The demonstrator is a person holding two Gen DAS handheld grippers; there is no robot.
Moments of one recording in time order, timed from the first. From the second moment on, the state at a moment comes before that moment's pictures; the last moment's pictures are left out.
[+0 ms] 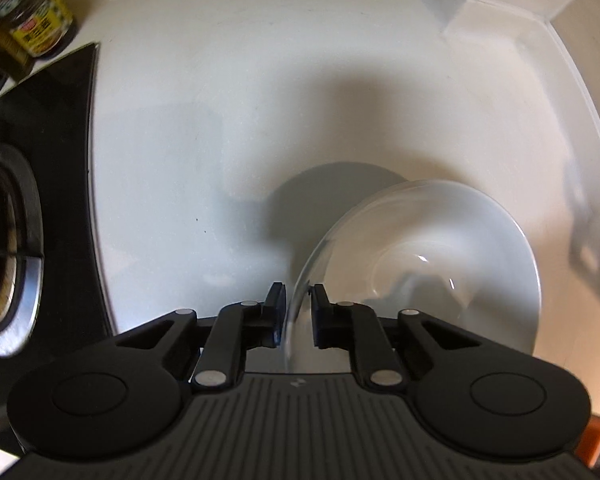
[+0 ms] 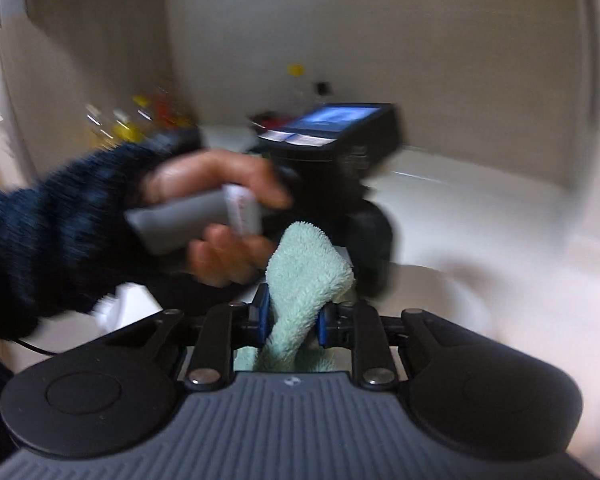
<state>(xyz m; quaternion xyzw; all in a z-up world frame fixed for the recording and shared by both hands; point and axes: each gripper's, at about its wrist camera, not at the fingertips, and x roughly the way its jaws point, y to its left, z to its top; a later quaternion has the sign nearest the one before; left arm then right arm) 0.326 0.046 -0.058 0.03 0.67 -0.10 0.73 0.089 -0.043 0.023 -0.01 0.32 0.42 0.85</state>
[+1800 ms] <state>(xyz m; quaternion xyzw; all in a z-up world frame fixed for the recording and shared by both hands) 0.328 0.069 -0.074 -0.04 0.64 -0.10 0.76 0.181 -0.005 -0.045 -0.53 0.40 0.44 0.61</state>
